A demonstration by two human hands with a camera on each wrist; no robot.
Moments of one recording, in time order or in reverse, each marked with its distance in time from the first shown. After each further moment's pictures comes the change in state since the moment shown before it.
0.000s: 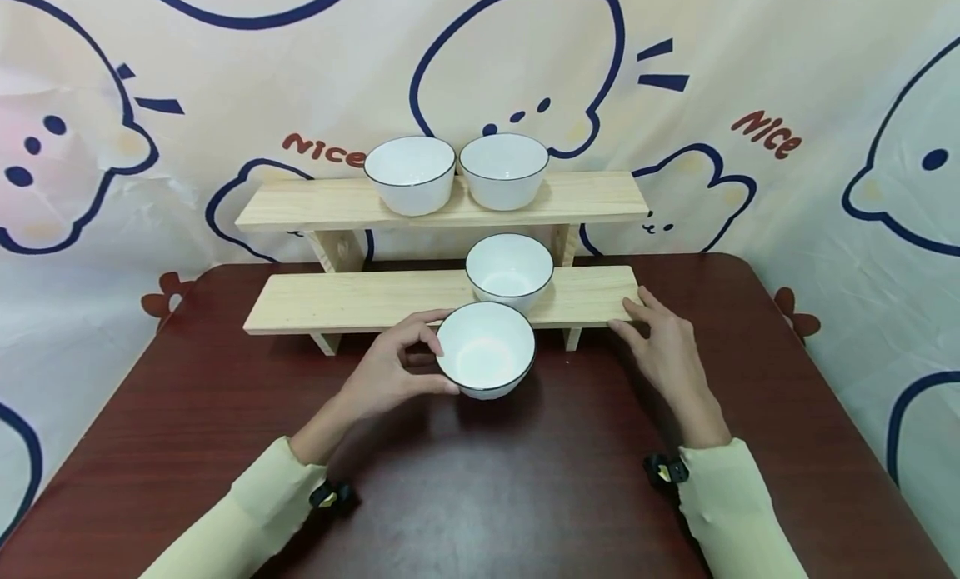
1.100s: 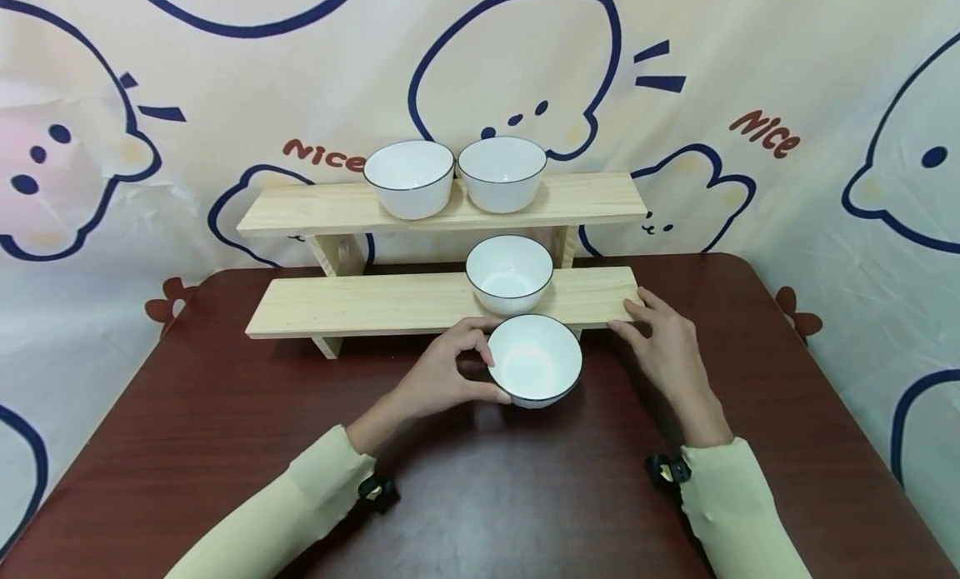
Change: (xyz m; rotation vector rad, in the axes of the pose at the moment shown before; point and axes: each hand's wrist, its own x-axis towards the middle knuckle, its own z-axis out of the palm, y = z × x) left_hand 0.028 -0.003 0.047 0.153 -0.110 0.031; right_hand 0.002 0.001 0.002 -0.006 0.043 -0.021
